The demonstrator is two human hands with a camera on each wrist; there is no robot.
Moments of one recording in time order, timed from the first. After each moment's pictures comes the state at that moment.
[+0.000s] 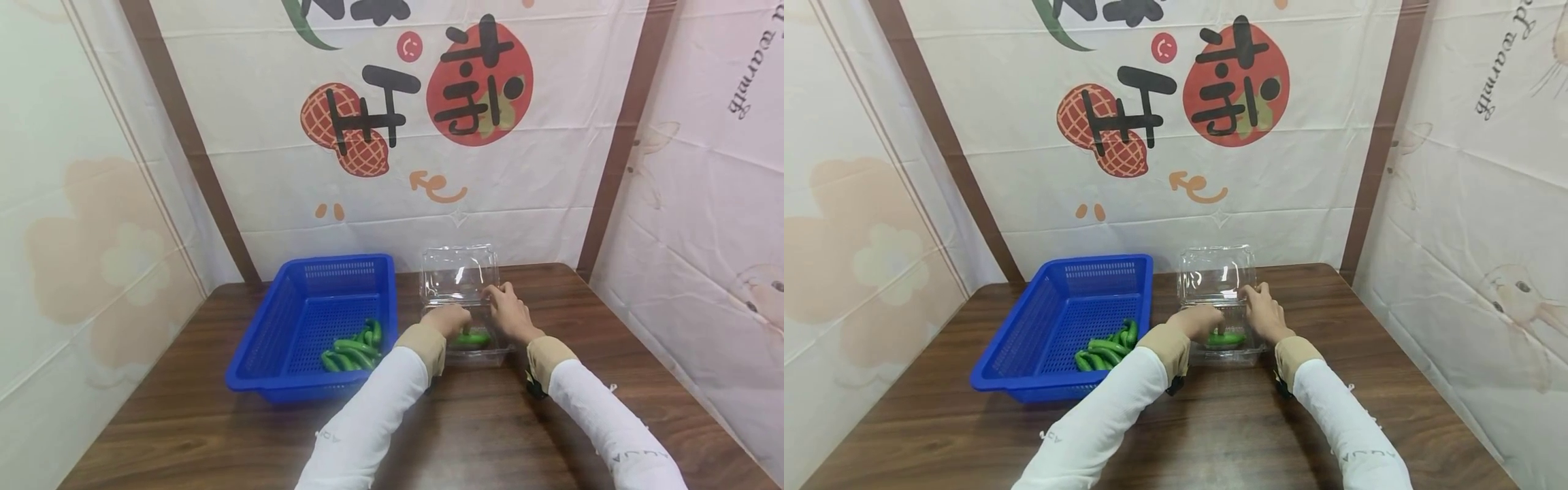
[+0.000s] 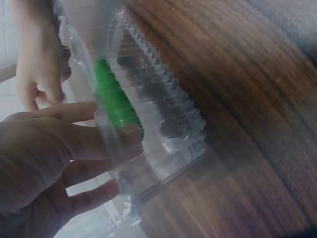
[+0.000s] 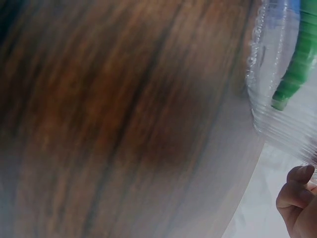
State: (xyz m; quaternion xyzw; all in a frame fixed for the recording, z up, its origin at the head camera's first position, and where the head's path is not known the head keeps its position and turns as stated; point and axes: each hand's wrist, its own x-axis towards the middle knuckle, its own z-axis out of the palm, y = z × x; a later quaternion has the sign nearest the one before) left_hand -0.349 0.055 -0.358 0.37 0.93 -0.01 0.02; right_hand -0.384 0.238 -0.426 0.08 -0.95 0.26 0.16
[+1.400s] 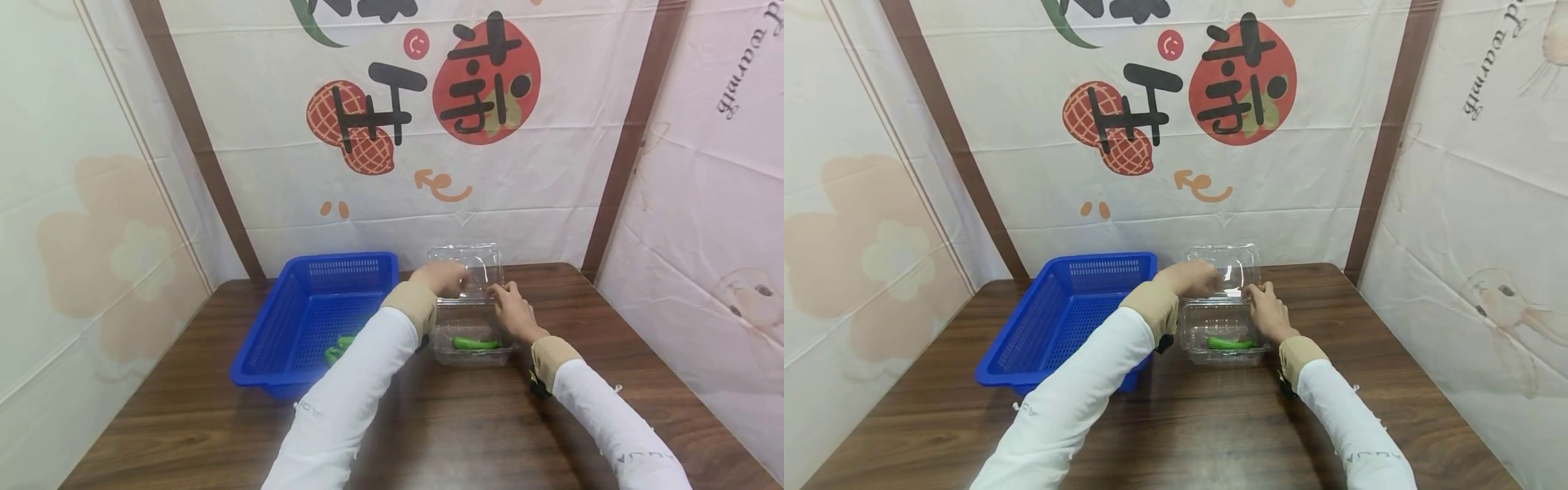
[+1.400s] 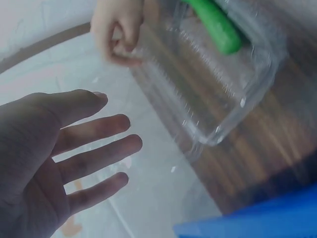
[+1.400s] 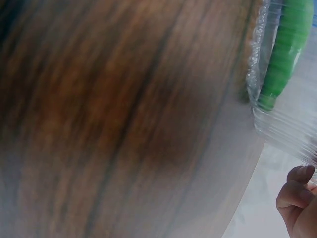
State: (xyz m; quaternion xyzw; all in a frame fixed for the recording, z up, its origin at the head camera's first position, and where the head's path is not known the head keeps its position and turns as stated) left_hand -0.363 0.038 -0.277 0.36 0.93 -0.01 0.02; right_hand -0.382 0.238 -0.426 0.08 -0.95 0.26 0.17
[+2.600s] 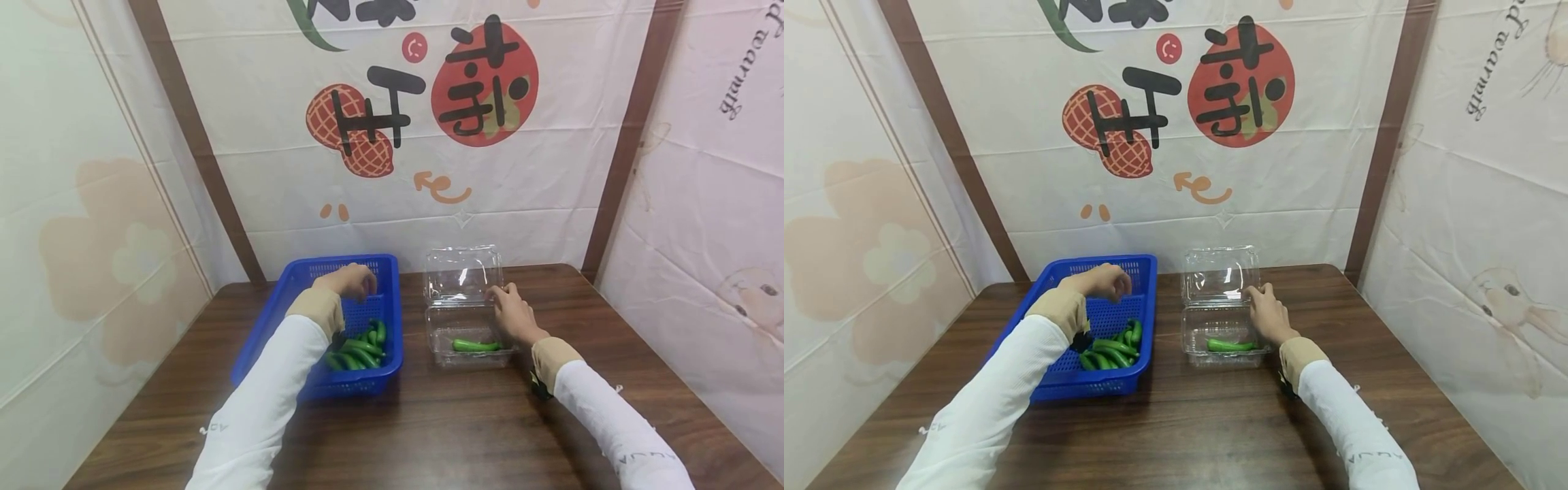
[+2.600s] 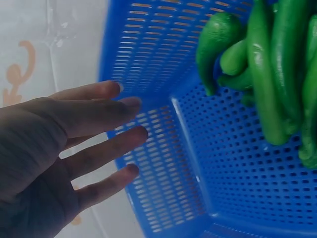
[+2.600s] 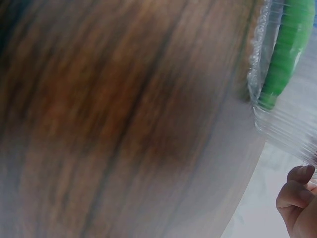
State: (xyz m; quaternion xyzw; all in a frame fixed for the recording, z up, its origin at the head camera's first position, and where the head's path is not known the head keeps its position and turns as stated) left_hand -0.391 -0.120 -0.289 0.25 0.96 0.11 0.10; right_hand -0.384 0.239 -0.427 0.09 -0.95 0.26 0.17
